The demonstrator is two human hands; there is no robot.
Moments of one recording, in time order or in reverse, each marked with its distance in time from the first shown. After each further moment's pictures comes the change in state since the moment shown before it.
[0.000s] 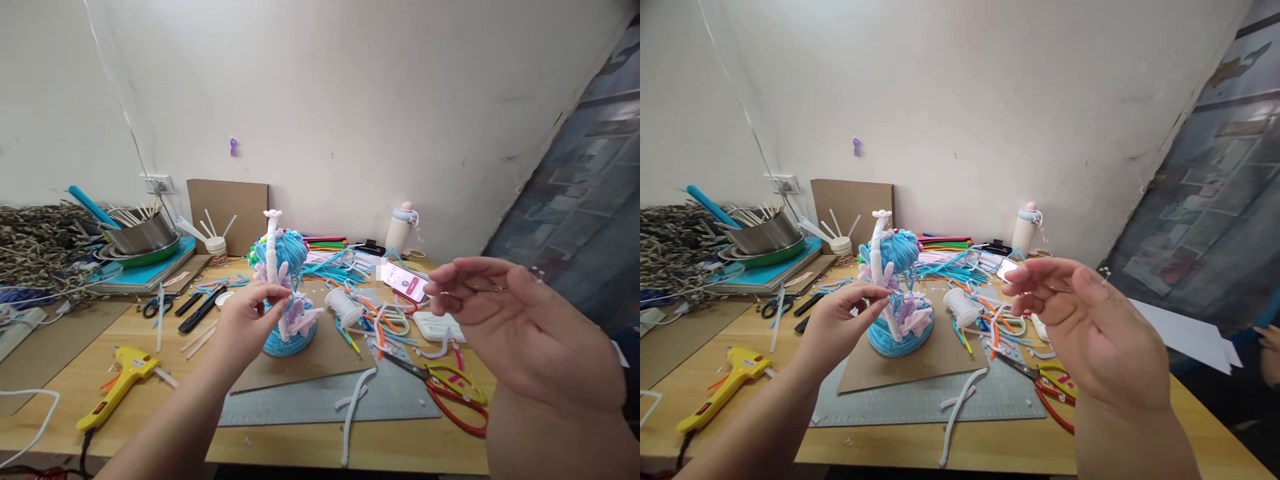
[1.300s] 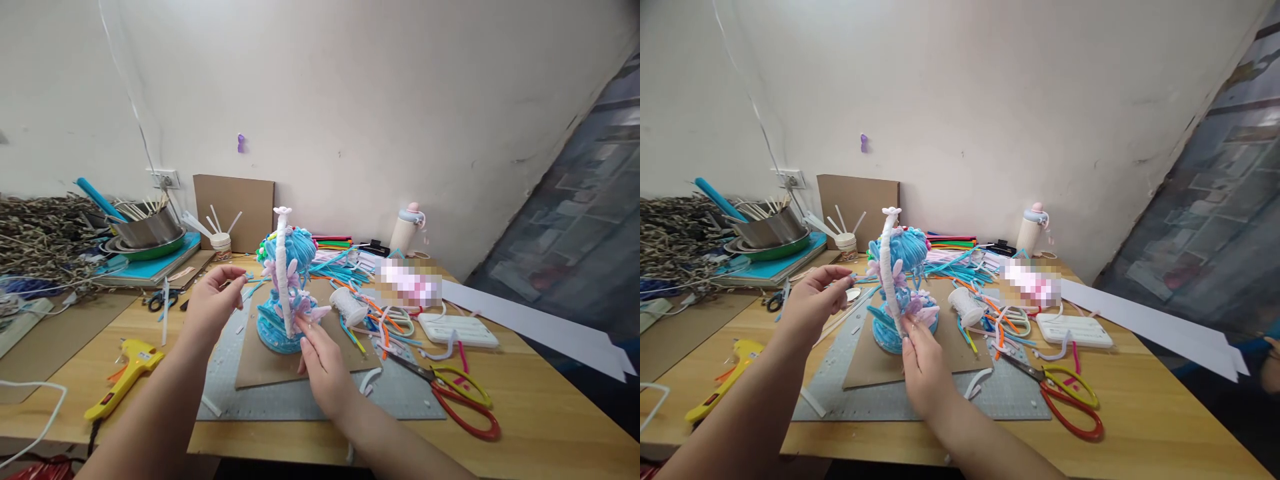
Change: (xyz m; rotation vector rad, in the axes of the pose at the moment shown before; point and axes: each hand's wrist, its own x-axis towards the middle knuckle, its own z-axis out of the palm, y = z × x) left_hand 0.017 -0.056 -0.031 -0.413 0.229 -0.332; right_hand -0.066 0.174 0.102 -0.532 -0.264 0.013
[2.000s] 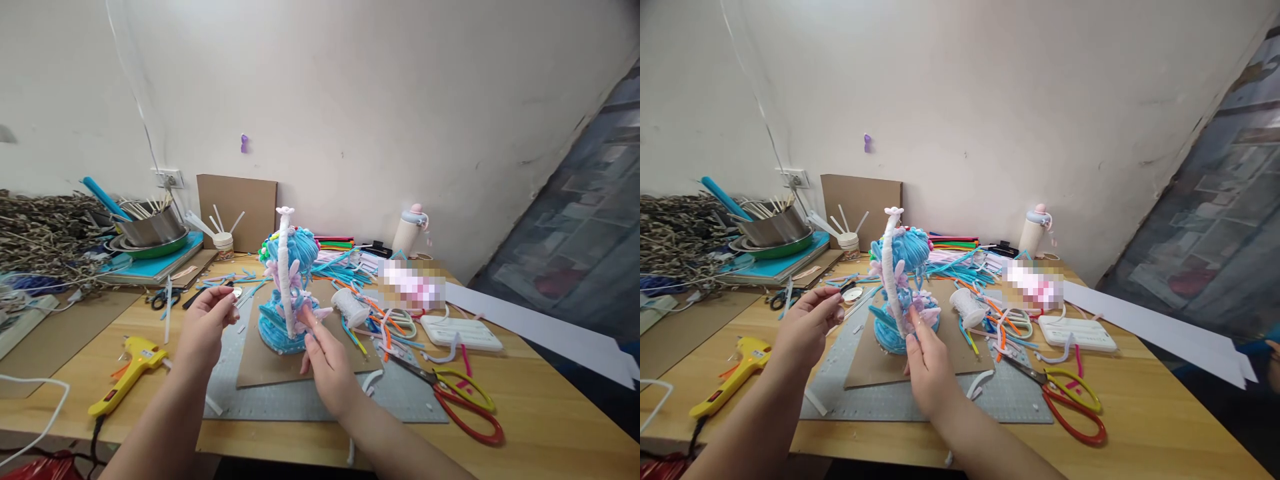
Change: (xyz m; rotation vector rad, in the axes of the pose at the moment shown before) left_hand -0.017 -0.026 -0.011 -0.297 0.148 -0.177; right_hand 0.001 -0.004 -0.002 0.160 -0.051 0.148
